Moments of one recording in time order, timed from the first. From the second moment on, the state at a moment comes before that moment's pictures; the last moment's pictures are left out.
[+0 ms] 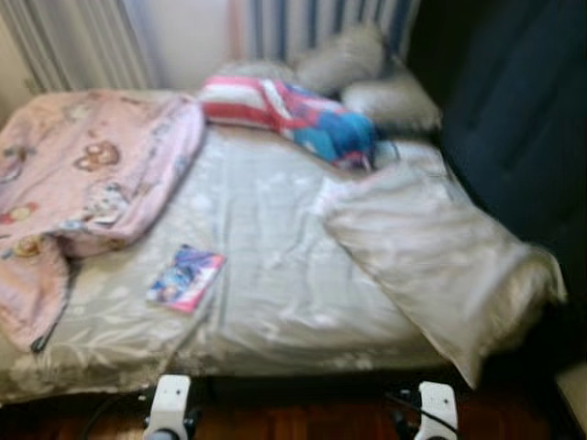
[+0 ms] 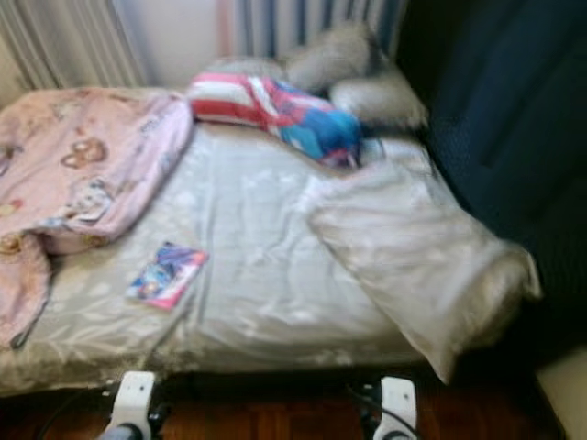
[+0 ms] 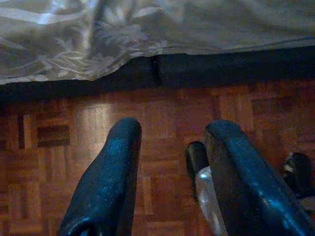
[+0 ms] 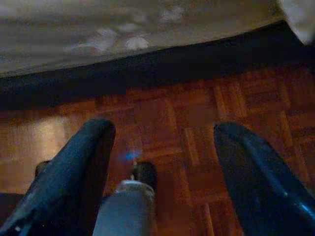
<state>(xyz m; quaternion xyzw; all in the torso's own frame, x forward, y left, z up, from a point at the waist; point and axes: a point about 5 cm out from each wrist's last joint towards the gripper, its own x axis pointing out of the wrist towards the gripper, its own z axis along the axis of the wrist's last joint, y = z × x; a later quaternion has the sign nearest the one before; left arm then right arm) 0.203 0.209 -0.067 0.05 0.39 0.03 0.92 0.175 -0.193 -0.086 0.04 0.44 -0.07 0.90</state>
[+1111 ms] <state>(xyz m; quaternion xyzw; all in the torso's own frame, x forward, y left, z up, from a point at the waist) 0.197 0.209 -0.071 0.05 0.40 0.03 0.92 0.185 -0.186 -0.081 0.04 0.42 -0.05 0.91</state>
